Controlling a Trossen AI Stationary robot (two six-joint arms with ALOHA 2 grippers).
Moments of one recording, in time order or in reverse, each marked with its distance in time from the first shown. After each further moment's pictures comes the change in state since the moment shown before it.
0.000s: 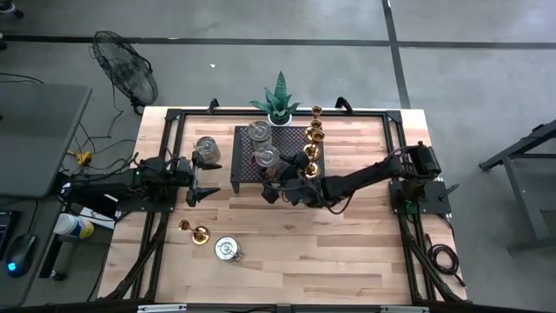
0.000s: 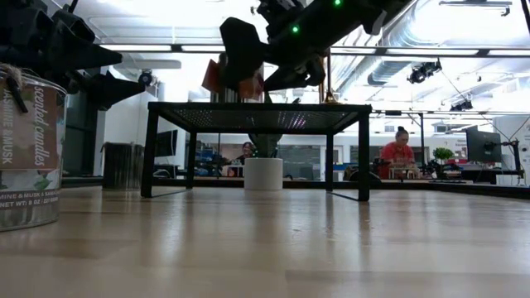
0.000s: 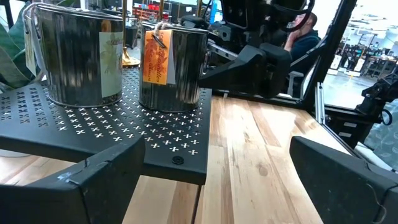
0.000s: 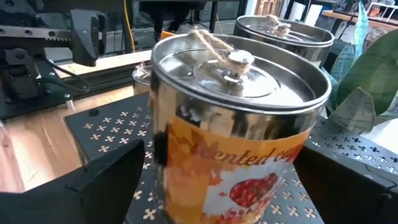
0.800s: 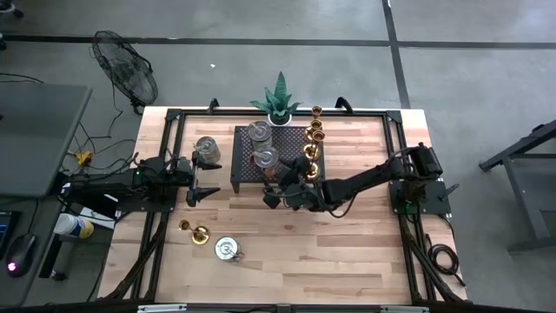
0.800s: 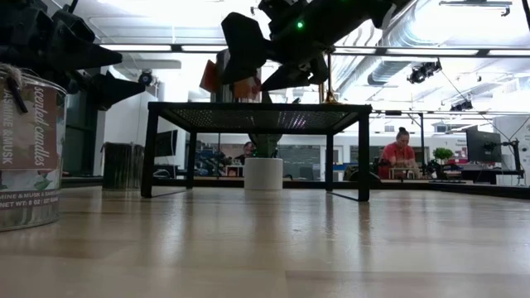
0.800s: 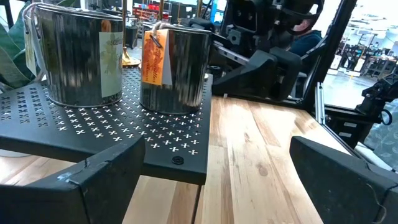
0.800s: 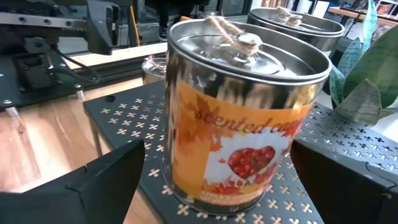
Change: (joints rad) left arm 0.000 0.000 0.000 0.000 0.000 0.000; right arm 0.034 -0.006 0.000 -0.044 0.008 0.027
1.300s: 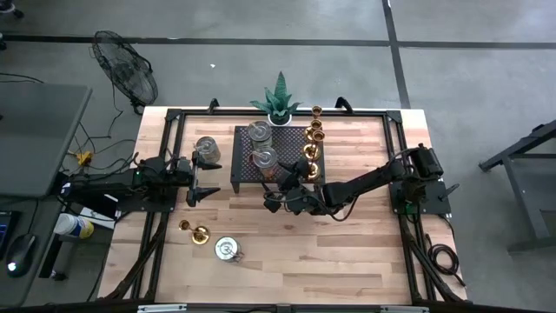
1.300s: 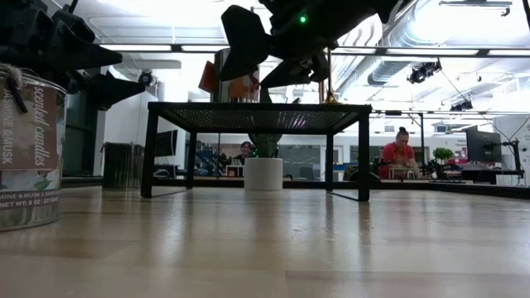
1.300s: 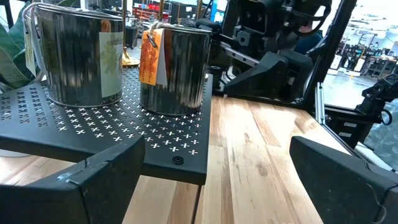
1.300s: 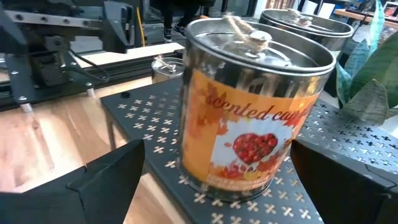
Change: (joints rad) left arm 0.000 0.000 0.001 0.000 0.000 0.000; right arm 0.029 0.000 0.000 0.000 0.007 0.000
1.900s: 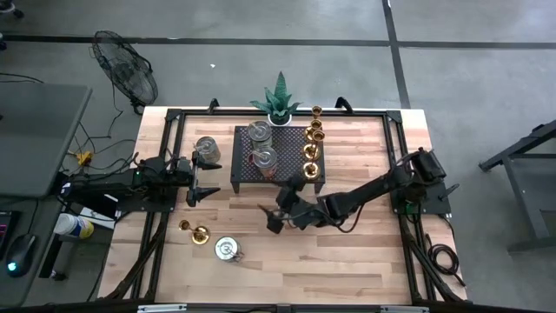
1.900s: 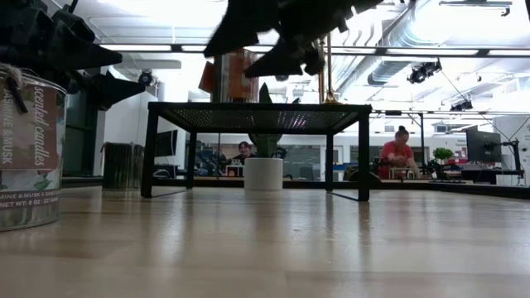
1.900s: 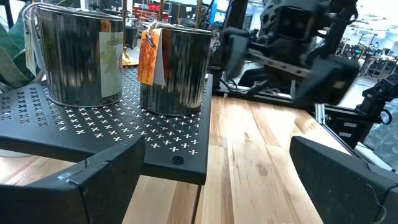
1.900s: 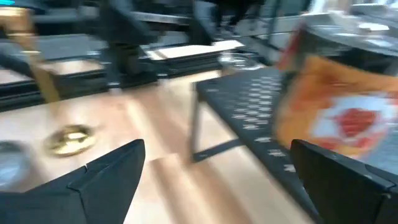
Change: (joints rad) left arm 0.000 0.000 0.000 0.000 0.000 0.000; right arm 0.096 0.000 0.000 0.034 -0.136 0.001
